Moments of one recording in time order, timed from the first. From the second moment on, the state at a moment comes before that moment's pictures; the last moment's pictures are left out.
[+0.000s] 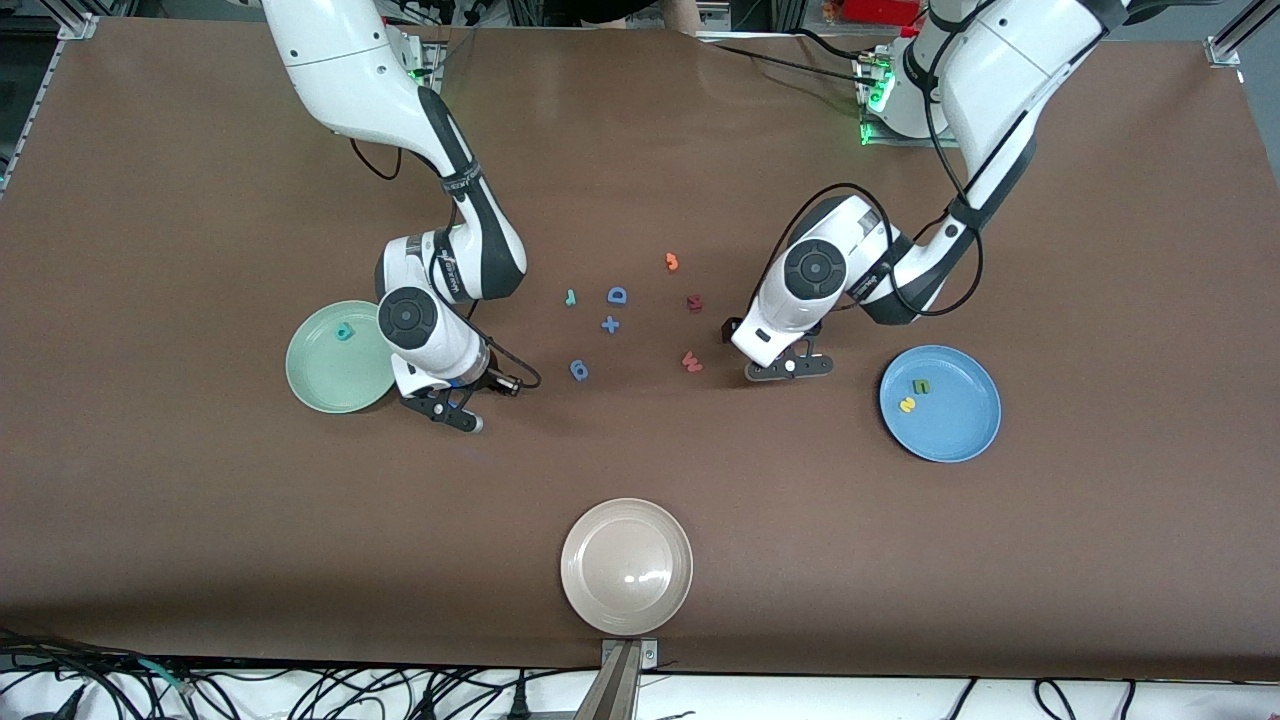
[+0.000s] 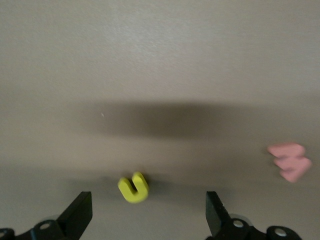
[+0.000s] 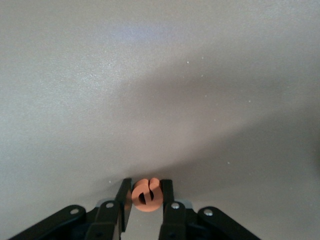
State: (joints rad) left arm -0.01 0.63 -0.56 -1.93 0.38 2.32 -0.89; right arm 0.68 0.69 -0.26 -1.78 0.34 2.41 0.59
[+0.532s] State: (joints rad) left arm -0.01 0.67 -0.56 -1.93 0.43 2.32 -0.92; right arm 0.68 0.66 -0.33 -1.77 0.34 2.29 0.55
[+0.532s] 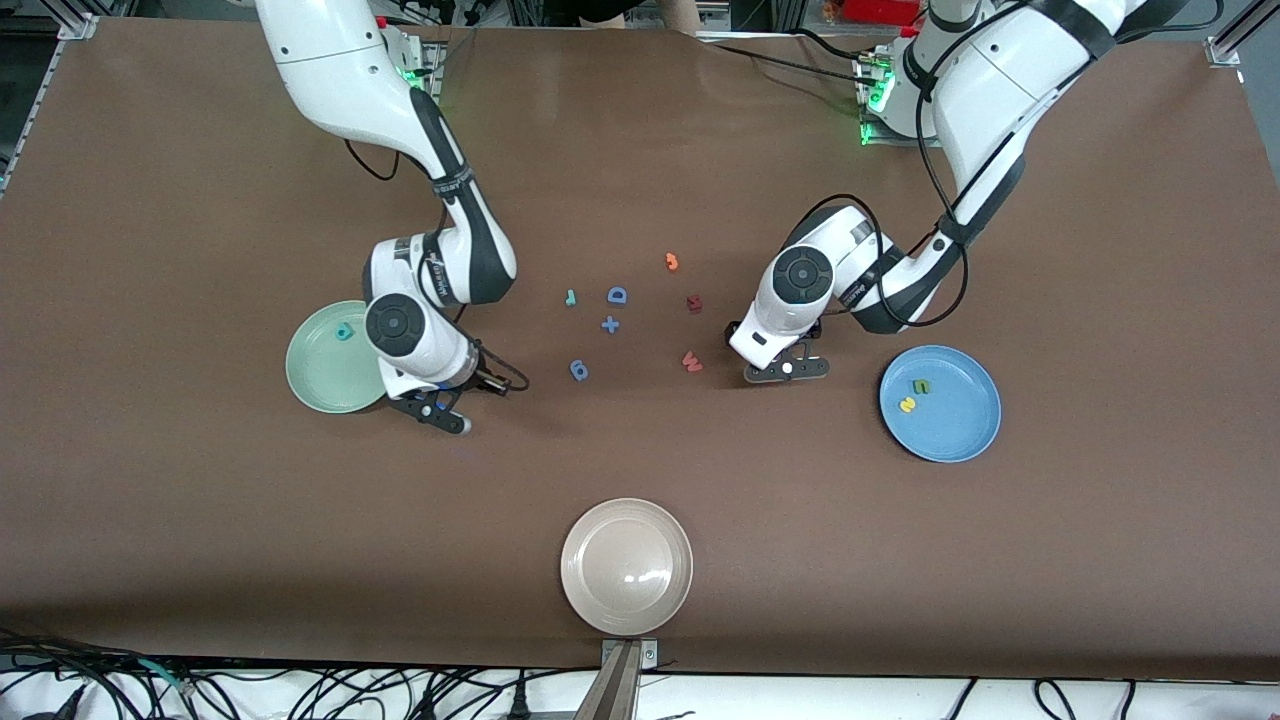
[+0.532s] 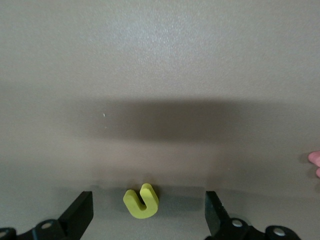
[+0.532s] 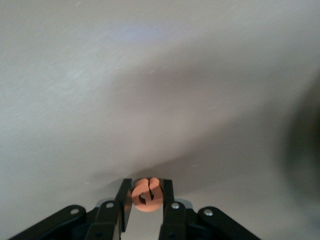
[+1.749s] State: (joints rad) left arm 0.01 0.62 -0.57 -1.85 0.43 2.11 -0.87; right arm 0.67 0.50 -0.59 -2.11 0.34 2.33 0.06
